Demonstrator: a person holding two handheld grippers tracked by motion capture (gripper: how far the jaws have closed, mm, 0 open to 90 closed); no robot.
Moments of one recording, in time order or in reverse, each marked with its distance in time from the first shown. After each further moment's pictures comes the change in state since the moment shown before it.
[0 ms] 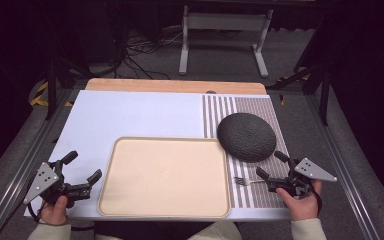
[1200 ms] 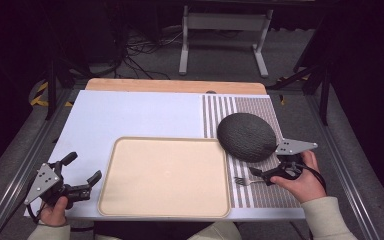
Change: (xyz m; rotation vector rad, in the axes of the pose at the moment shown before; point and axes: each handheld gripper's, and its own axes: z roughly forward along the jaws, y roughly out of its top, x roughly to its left) left arm 0.000 -0.001 -0.002 0.018 0.009 0.010; right arm 0.002 0.062 0.035 0.447 0.182 -0.224
